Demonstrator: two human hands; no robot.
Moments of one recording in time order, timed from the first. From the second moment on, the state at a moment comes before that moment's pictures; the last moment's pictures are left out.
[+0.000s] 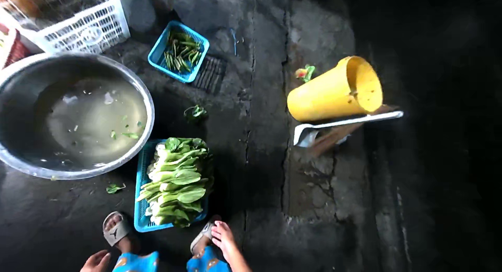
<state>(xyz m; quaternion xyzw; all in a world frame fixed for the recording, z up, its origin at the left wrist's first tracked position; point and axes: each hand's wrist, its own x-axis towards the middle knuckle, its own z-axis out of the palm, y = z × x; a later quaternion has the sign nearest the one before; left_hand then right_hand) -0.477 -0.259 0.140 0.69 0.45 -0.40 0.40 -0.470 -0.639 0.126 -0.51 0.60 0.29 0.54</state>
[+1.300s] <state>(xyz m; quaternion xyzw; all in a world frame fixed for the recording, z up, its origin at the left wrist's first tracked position) -0.325 -0.330 -0.089 0.80 0.44 -0.19 0.36 -0.387 -0.759 -0.108 -0.56 0.64 0.18 0.50</state>
